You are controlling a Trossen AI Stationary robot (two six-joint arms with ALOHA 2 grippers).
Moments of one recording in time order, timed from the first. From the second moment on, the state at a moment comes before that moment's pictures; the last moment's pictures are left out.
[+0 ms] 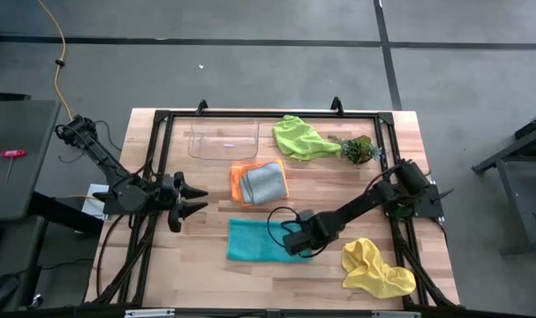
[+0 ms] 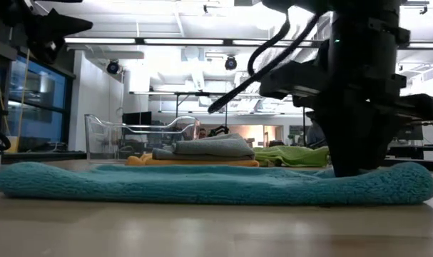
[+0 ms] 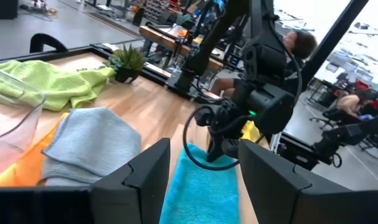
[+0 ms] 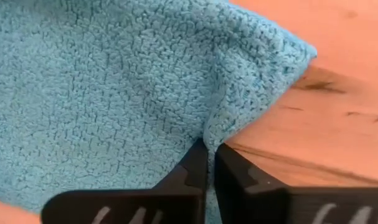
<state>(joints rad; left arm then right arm) -0.65 0.55 0.26 0.13 -0.87 -0.54 0.41 2.01 1.25 -0.77 0.09 1.69</state>
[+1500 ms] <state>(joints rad) -0.65 0.55 0.27 0.15 -0.96 -0.65 0.45 1.55 0.97 -0.51 0.38 1.78</state>
